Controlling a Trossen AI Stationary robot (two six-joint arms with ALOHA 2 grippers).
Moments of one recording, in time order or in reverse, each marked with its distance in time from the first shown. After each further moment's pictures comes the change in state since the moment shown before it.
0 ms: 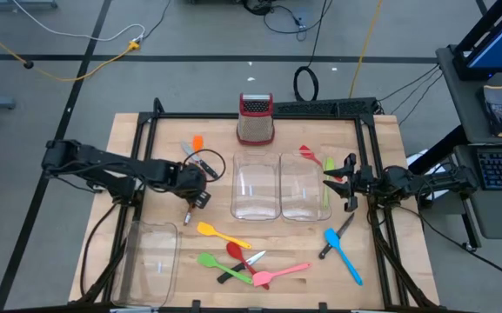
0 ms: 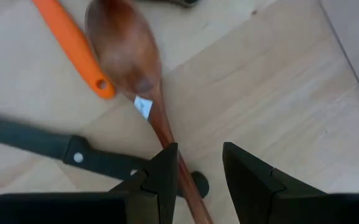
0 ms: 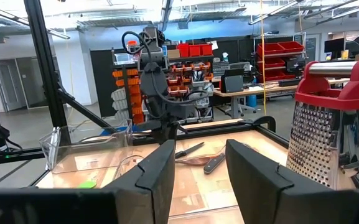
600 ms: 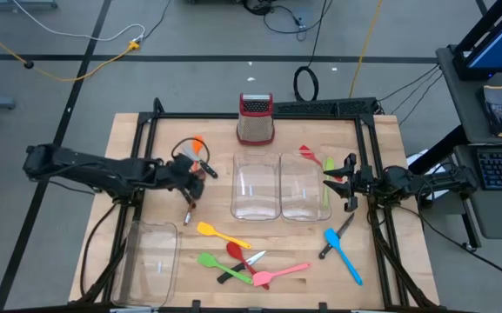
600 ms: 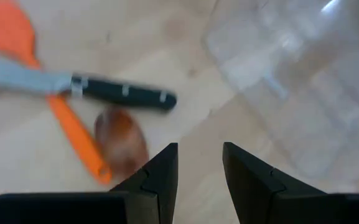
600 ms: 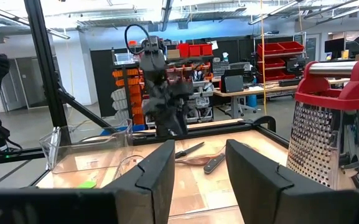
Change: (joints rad) left arm -0.003 -0.269 -0.142 0.223 -0.201 0.092; right arm 0.000 0.000 0.000 0.000 0.000 0.000
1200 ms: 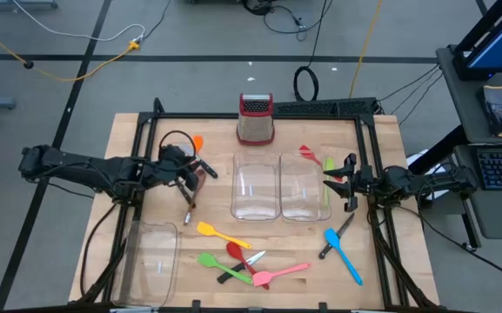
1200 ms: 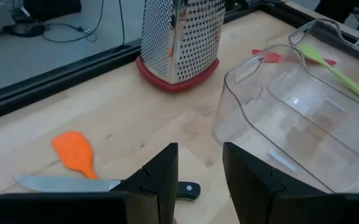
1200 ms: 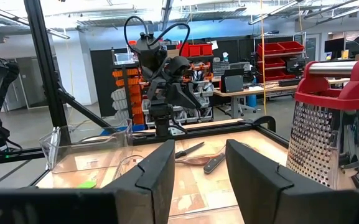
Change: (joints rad) left arm -0.034 -0.172 -0.009 0.115 -0.332 0.297; right arm 0.000 0.000 0.000 0.000 0.000 0.000
